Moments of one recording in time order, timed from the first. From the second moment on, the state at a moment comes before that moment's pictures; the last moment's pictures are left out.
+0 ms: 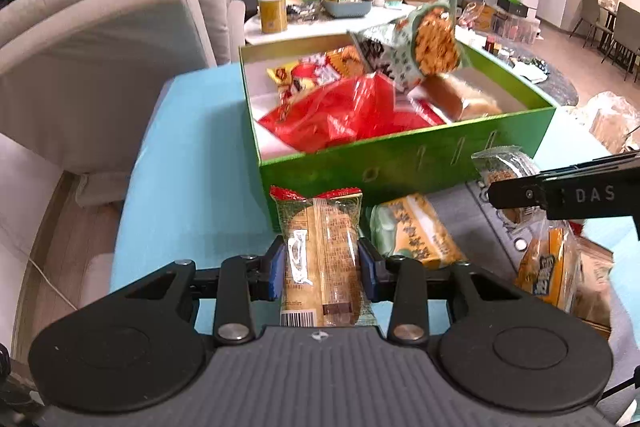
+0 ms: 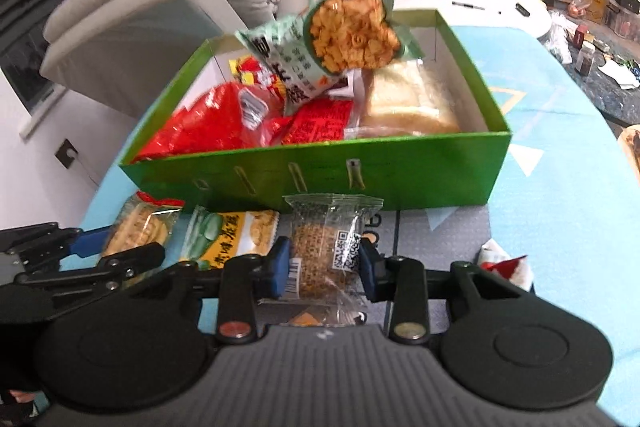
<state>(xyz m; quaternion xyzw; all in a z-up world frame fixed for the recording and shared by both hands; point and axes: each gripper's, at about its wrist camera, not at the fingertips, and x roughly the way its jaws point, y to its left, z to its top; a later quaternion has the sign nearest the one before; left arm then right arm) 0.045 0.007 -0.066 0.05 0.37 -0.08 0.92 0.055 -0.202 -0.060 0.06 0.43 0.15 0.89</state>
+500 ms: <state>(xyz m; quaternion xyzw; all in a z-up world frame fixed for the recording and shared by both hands) 0.031 -0.003 -0.018 0.06 0.30 -0.10 0.95 0.039 -0.211 -0.012 0.08 0.36 0.18 0.91</state>
